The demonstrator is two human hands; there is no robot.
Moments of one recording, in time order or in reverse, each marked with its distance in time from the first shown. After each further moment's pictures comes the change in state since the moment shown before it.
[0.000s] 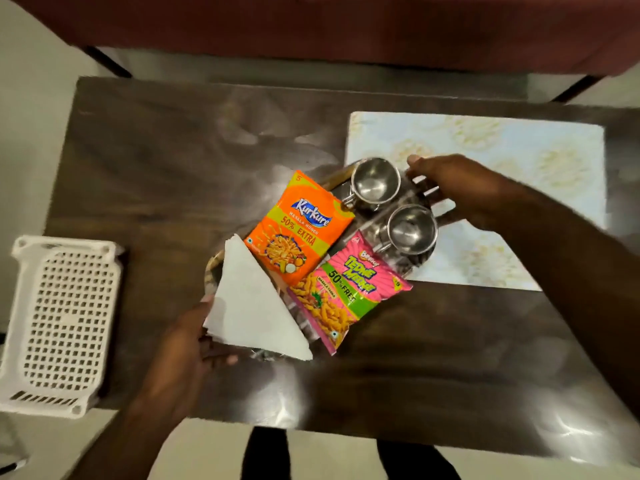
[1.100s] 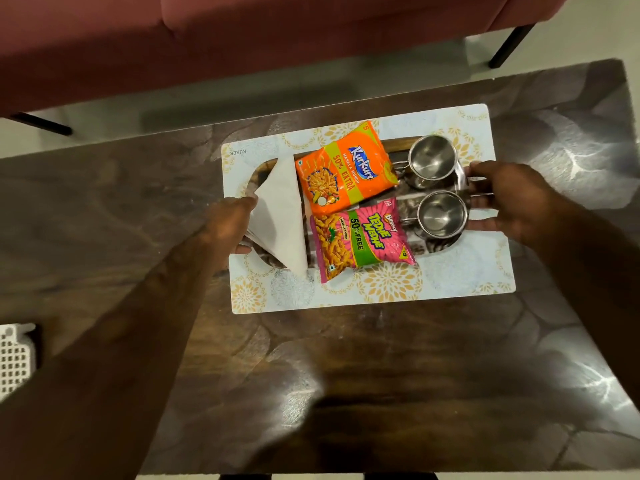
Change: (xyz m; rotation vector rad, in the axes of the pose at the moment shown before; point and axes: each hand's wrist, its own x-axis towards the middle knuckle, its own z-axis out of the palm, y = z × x) left_hand 0.066 0.119 0.298 0.666 -0.064 0.184; right_hand 0.019 0.141 -0.206 0.505 0.282 0.231
